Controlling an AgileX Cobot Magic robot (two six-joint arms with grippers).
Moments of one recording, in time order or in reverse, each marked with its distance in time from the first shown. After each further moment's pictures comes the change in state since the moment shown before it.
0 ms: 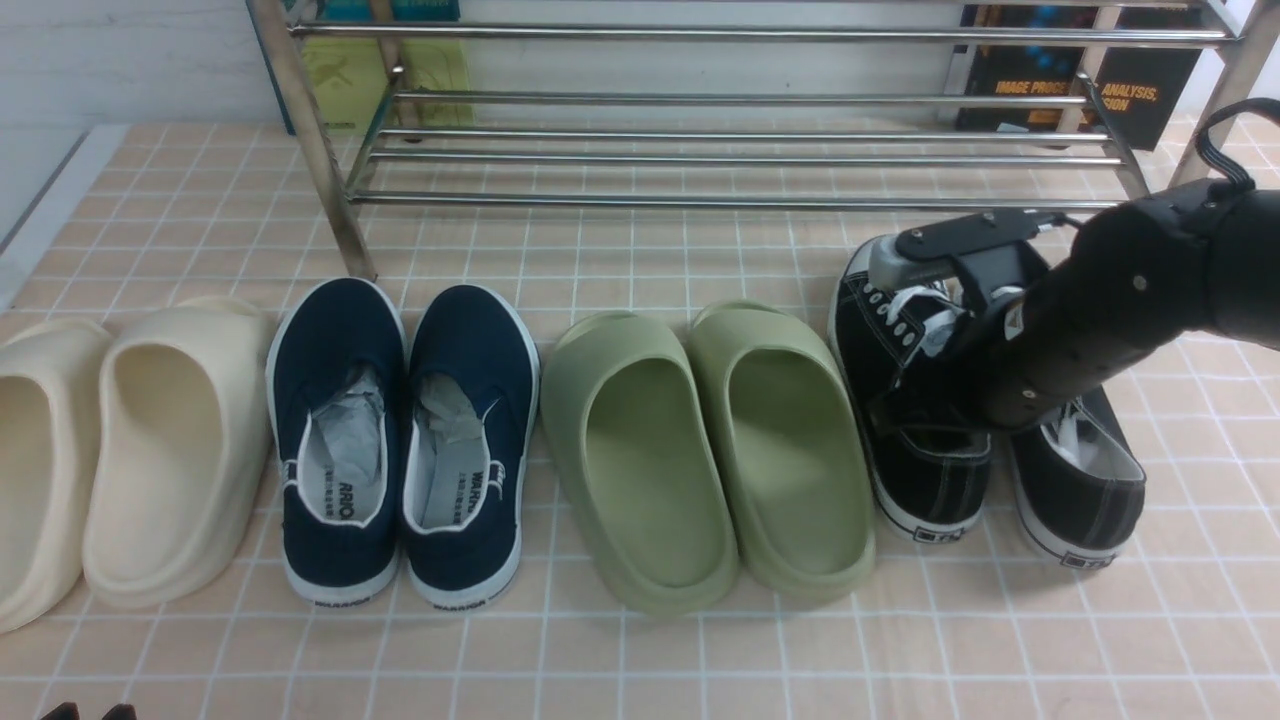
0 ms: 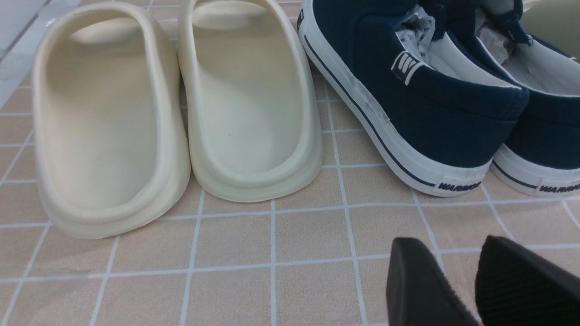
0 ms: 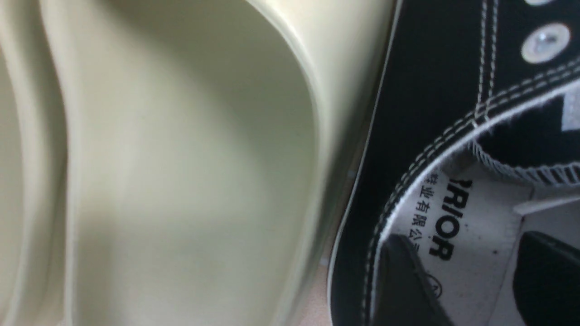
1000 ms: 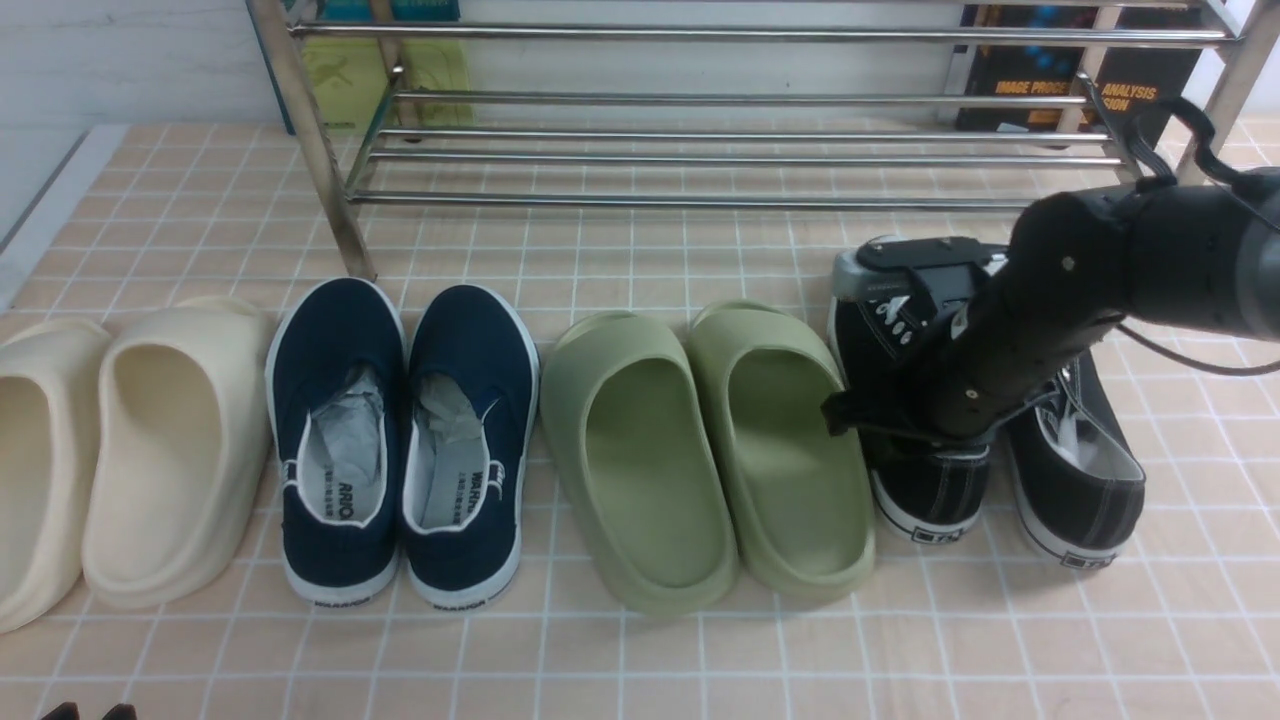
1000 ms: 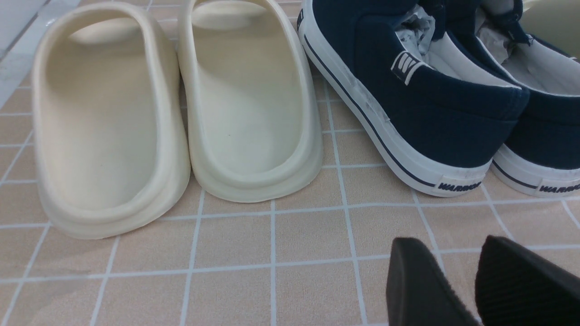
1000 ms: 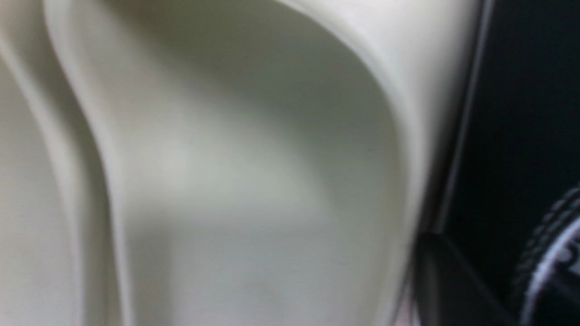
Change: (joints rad) right arm 0.004 0.124 -0.106 0.132 0.083 -0.009; left arm 0.000 0.000 0.000 0.001 0.000 0.000
